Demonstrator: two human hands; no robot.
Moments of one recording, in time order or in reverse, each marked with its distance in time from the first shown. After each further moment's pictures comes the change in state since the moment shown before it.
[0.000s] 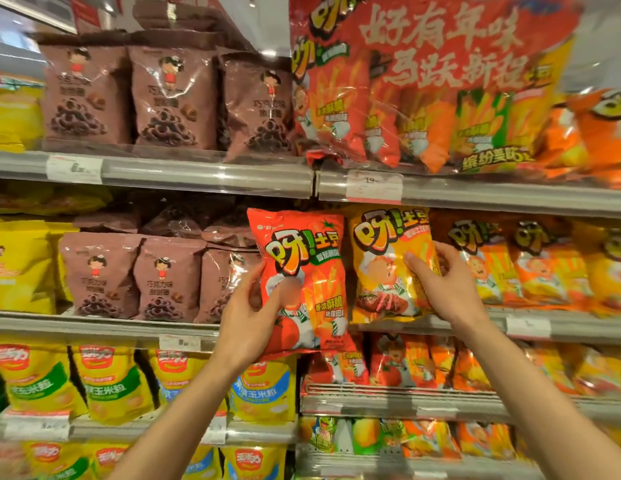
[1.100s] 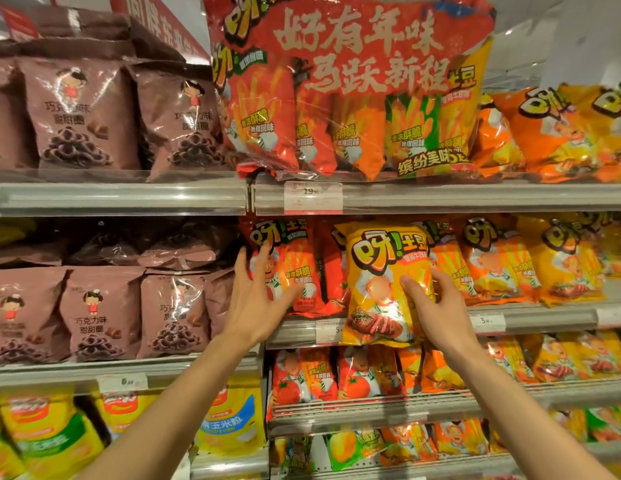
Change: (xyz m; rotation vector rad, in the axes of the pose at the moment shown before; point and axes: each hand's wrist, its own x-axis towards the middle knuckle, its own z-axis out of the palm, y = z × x) left_hand 0.064 0.001 0.093 0.406 -0.165 0.165; right_hand -0.008 0.037 -0.050 0.005 0.095 0.132
